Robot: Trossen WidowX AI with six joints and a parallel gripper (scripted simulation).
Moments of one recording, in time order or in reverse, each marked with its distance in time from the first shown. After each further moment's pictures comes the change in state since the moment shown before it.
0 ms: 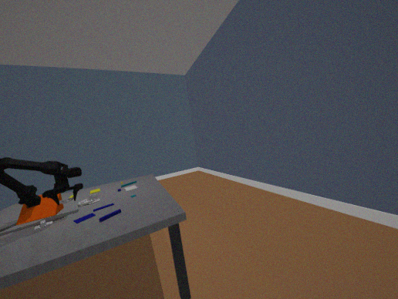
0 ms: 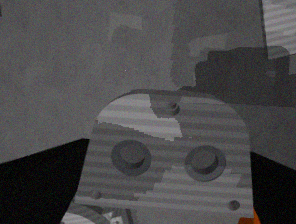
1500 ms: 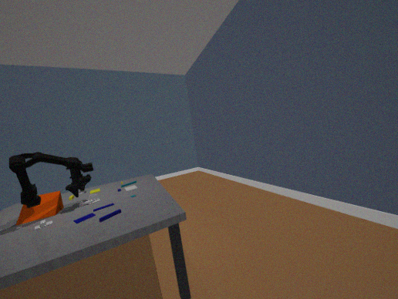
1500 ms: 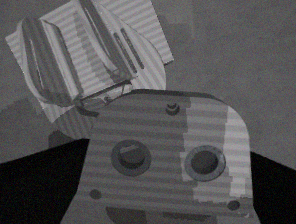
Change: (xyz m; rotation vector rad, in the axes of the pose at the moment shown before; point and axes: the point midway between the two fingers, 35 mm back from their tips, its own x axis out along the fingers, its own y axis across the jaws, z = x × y) arm 0.004 0.051 -0.114 -1.314 -0.016 -0.029
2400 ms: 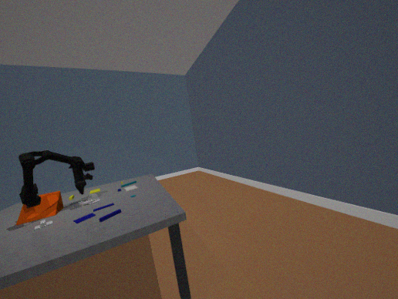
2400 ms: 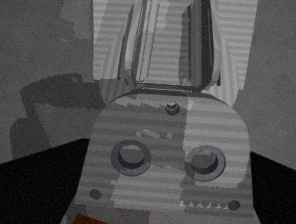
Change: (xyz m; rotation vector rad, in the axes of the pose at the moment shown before) arm 0.001 0.044 -0.007 -0.460 -0.006 -0.035
